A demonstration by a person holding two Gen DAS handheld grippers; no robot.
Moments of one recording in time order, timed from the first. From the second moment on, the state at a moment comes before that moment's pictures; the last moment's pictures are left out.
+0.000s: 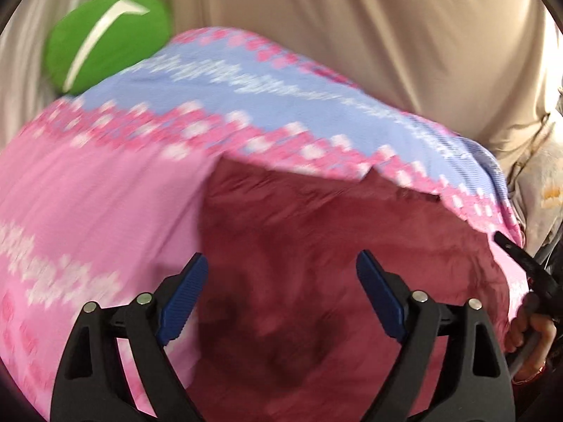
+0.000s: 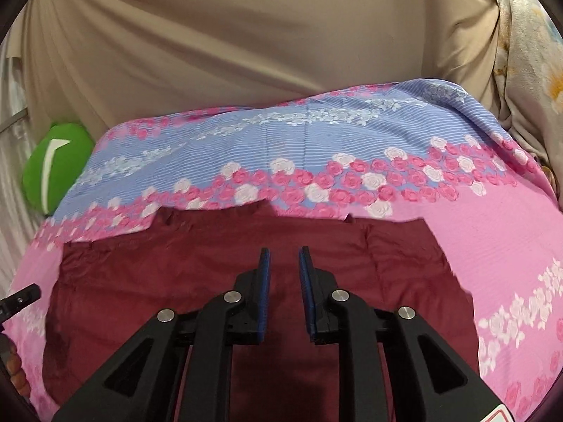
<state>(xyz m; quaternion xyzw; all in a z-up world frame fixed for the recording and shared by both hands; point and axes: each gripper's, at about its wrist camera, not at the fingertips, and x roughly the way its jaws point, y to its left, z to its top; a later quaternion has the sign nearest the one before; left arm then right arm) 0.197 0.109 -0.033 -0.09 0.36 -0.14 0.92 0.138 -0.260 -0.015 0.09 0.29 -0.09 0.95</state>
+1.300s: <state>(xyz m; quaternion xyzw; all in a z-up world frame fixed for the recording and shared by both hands) 0.165 0.186 -0.099 -0.20 0.42 -0.12 0.88 0.131 -0.180 -0.038 0.06 0.31 0.02 0.95</state>
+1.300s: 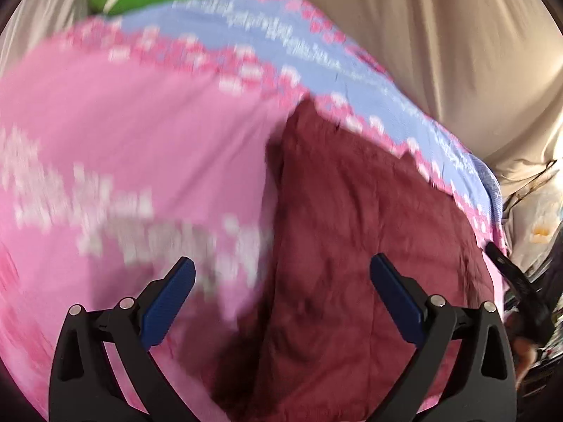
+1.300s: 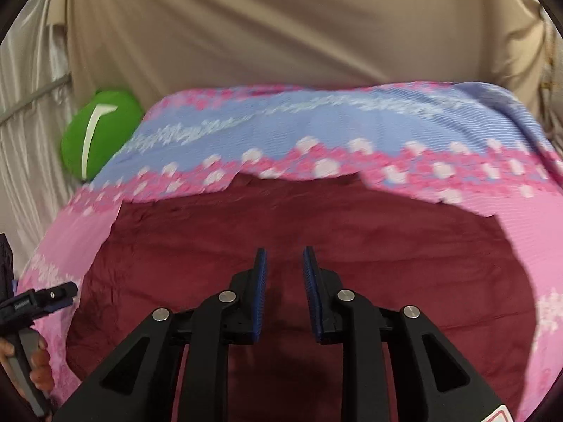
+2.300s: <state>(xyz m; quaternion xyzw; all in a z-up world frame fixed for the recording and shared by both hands) 0.119 0.077 0.014 -0.18 0.29 -0.32 0.88 0.151 -0.175 -0.103 0.09 0.35 0.03 0.93</state>
